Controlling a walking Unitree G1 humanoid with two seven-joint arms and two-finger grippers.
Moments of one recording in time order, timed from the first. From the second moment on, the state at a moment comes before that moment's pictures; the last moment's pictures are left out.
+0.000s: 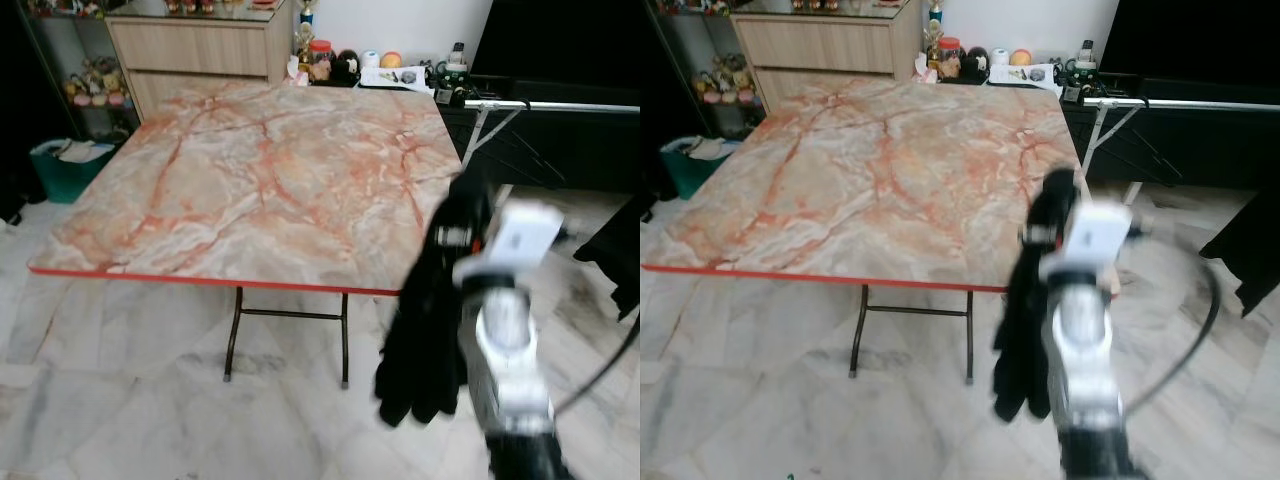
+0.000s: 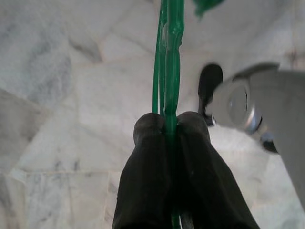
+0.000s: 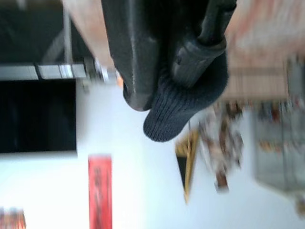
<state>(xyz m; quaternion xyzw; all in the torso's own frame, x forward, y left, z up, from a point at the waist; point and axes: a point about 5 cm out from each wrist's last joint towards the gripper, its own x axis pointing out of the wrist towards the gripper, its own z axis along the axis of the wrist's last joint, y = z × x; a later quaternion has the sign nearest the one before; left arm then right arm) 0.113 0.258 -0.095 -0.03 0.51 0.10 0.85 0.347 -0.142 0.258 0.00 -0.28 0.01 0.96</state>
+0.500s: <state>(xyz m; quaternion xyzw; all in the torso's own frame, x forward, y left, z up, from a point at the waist) 0.122 0.242 -0.096 -0.03 0.51 0.09 0.86 0.400 -0.116 0.319 0.02 -0.24 0.03 0.97</state>
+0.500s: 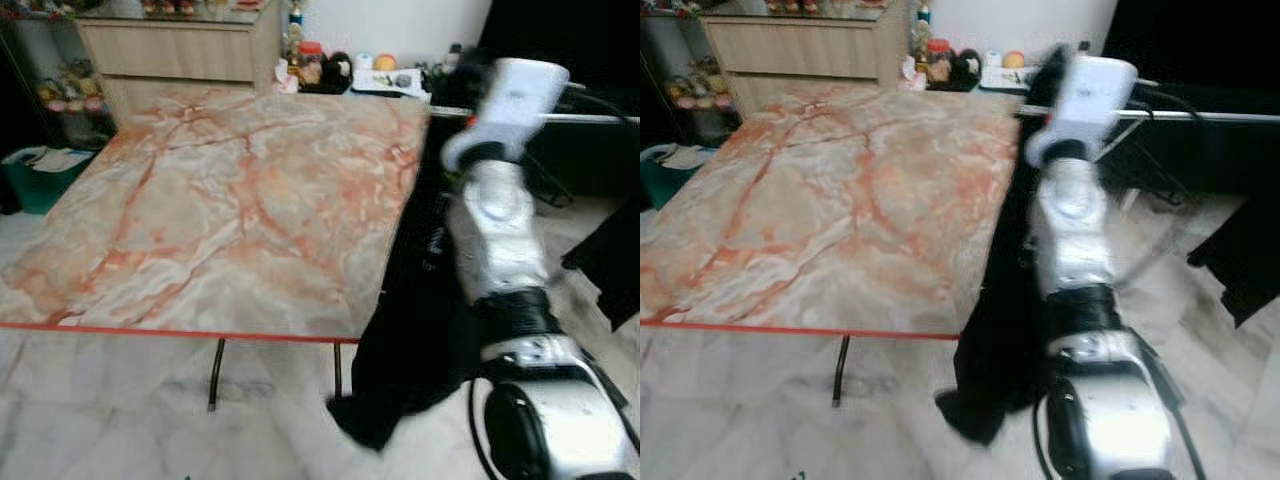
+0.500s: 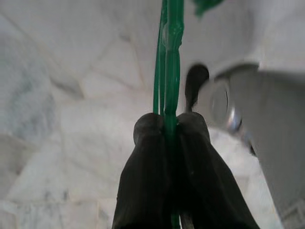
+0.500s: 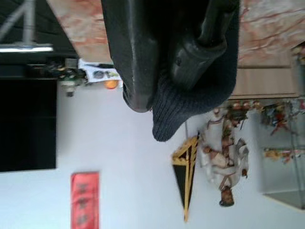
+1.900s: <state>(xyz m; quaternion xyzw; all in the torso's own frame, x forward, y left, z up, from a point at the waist) 0.145 0.199 -0.098 -0.03 0.50 0.06 0.87 0.291 -0.166 0.149 0.01 -0.03 -0.04 1.00</state>
